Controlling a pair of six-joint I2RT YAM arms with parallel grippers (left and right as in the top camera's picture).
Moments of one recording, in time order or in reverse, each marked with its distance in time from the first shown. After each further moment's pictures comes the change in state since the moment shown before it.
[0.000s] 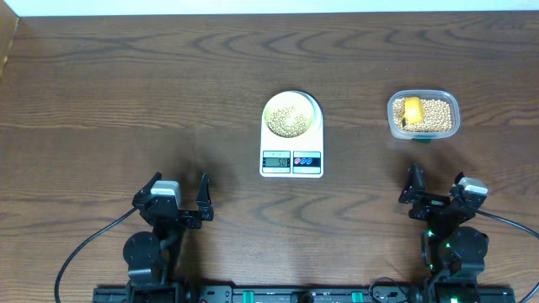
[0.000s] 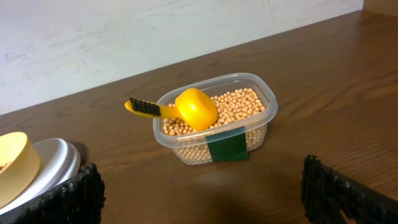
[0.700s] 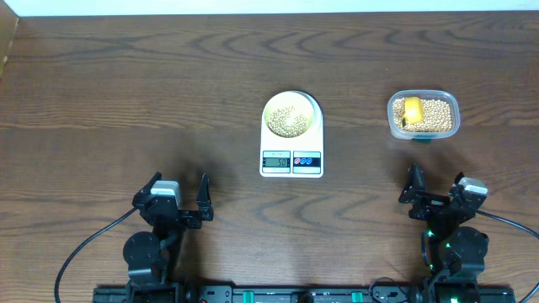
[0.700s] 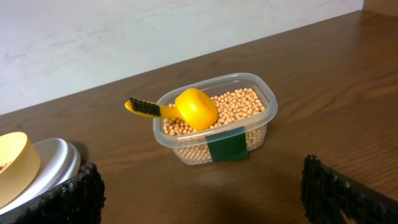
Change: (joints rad) left arm 0.000 0.000 0.000 0.000 0.000 0.000; right arm 0.000 0.000 0.000 0.000 0.000 0.000
